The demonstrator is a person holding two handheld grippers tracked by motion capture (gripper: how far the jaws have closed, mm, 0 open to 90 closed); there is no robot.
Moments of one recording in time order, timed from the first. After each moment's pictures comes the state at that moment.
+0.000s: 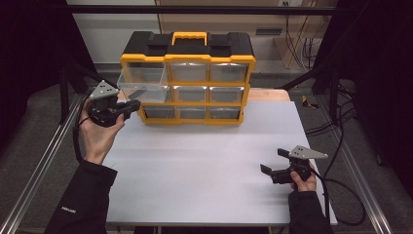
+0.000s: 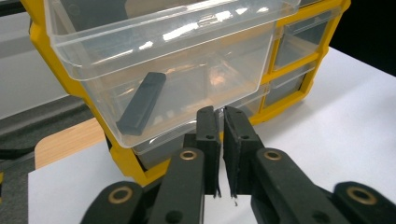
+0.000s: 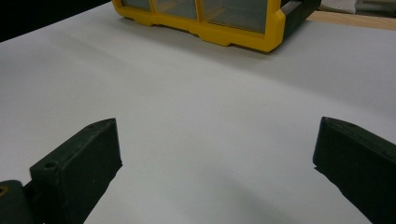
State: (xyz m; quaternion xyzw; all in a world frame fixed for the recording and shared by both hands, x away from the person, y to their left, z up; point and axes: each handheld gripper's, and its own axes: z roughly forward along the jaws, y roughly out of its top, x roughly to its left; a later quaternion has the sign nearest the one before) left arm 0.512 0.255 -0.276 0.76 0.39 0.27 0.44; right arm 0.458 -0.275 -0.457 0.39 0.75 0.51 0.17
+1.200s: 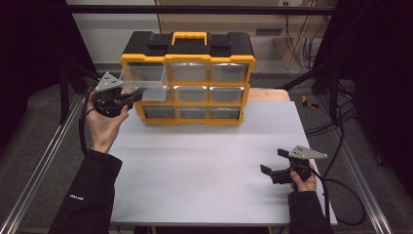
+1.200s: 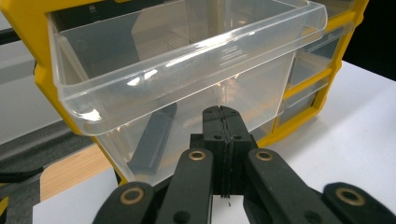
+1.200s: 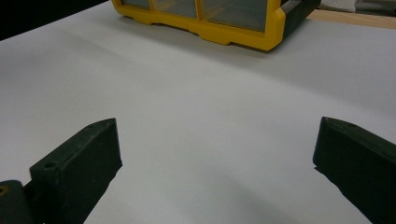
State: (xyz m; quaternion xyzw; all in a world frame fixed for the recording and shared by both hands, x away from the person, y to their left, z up) left arm 0.540 0.252 -0.275 0.76 0.37 0.29 0.46; right arm 0.458 -0.274 -0.457 0.39 0.75 0.51 0.17
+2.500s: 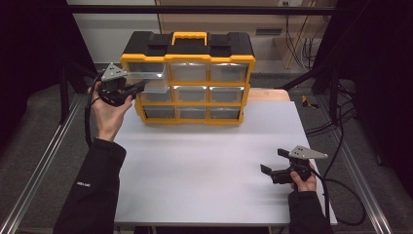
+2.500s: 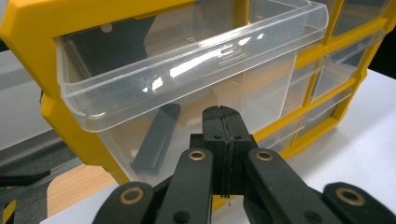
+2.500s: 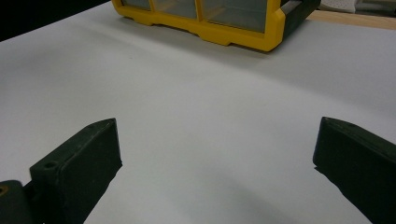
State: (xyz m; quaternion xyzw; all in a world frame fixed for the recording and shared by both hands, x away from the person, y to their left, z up) left arm 0.572 0.249 -0.273 0.75 0.37 0.30 0.45; right arm 0.457 -0.275 -0.457 0.39 0.75 0.51 0.17
